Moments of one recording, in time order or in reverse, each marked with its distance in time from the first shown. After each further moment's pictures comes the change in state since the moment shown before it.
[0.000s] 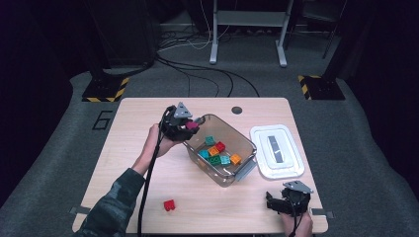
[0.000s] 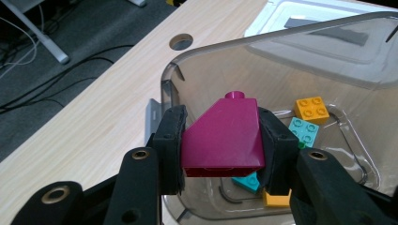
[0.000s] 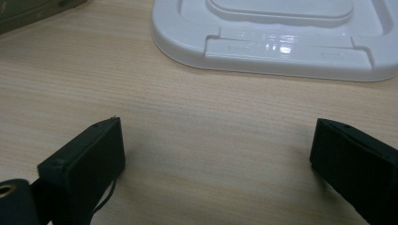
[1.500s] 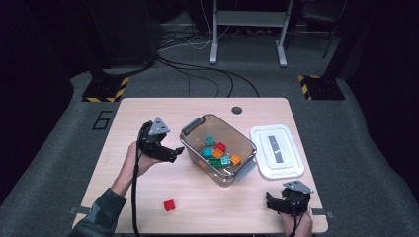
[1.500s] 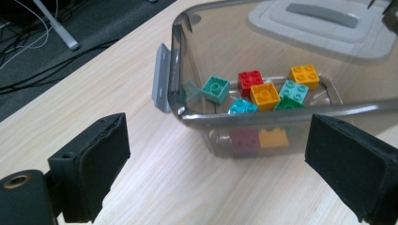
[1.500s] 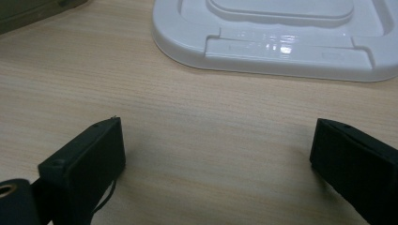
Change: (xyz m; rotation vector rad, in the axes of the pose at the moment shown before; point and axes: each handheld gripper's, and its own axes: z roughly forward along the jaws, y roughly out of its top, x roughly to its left) left arm -0.010 -0.061 -0.053 -0.027 0.033 -0.082; right arm 0.000 0.000 0.000 -0.001 0.002 -0.001
